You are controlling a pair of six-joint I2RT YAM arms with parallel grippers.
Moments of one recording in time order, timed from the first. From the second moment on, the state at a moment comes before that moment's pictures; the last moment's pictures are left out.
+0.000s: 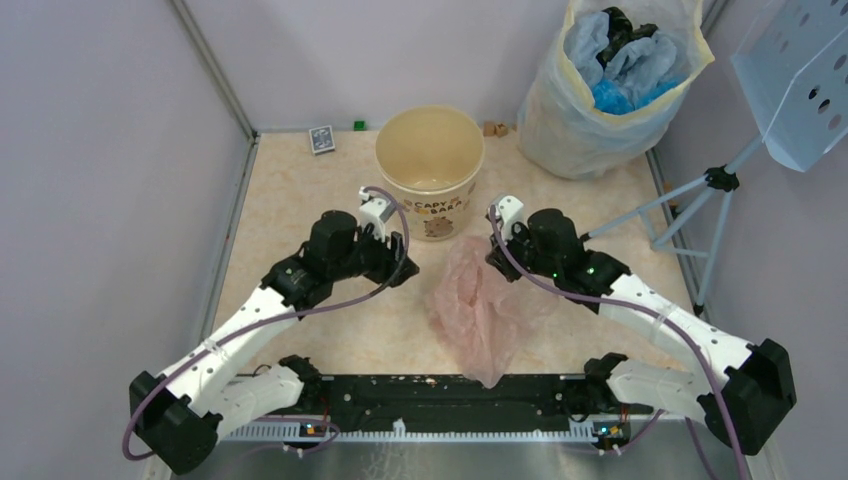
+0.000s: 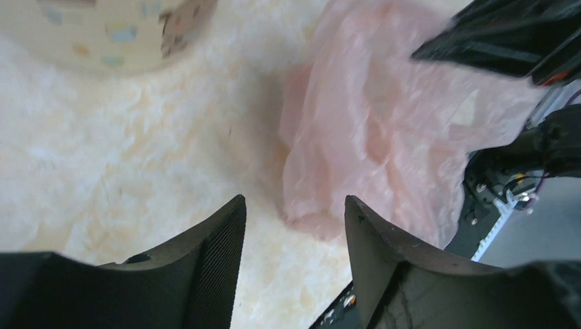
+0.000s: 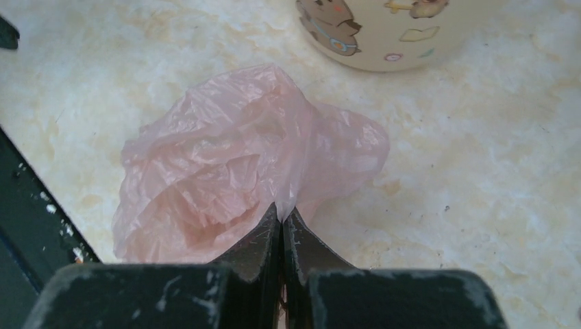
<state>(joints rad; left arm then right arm) -0.60 0.98 0.87 -0.39 0.30 -0.27 0.69 1.05 0.81 -0.30 -0.18 -0.05</state>
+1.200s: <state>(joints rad) -0.78 1.38 0.56 0.04 0.11 -0.53 0.69 1.01 0.62 -0.09 0.06 0.22</state>
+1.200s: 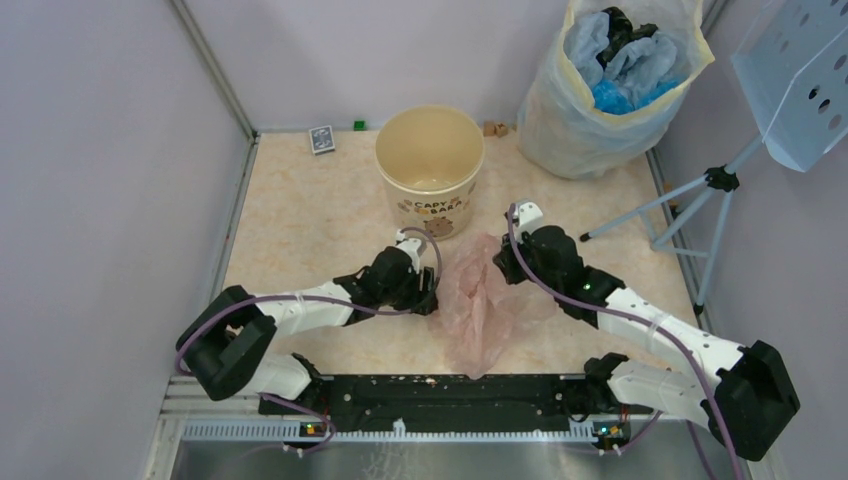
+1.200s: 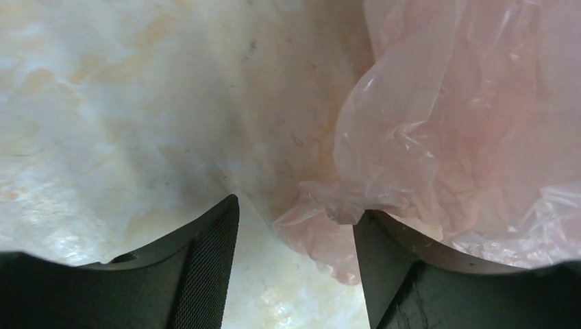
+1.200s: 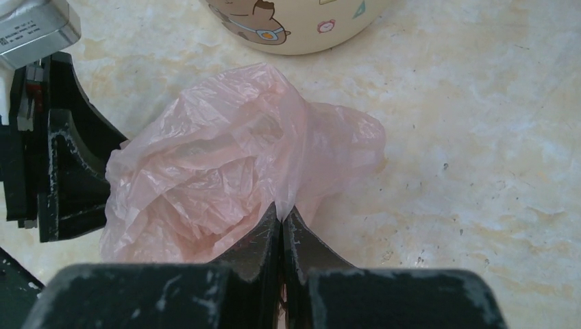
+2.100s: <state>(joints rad) -0.91 1.54 0.68 -0.03 -0.41 -0.67 0.69 0.95 0.58 -0.12 0.27 0.33</state>
